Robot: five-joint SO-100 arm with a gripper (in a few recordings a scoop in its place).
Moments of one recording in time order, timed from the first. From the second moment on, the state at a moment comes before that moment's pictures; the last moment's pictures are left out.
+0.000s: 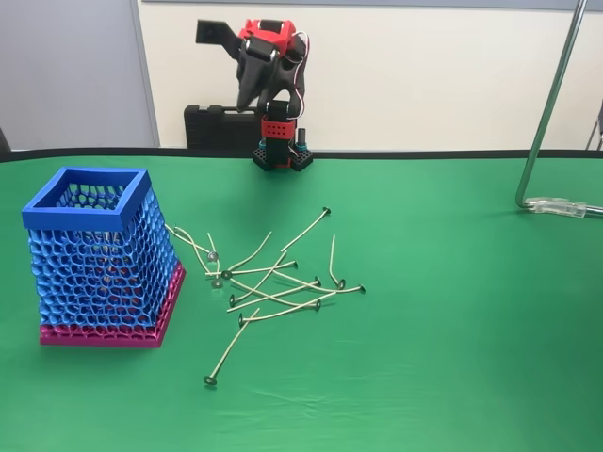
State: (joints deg) arm 10.3 159.1 135.5 43.2 -15.1
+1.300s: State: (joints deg) arm 6.4 190.0 176.4 47.5 -8.5
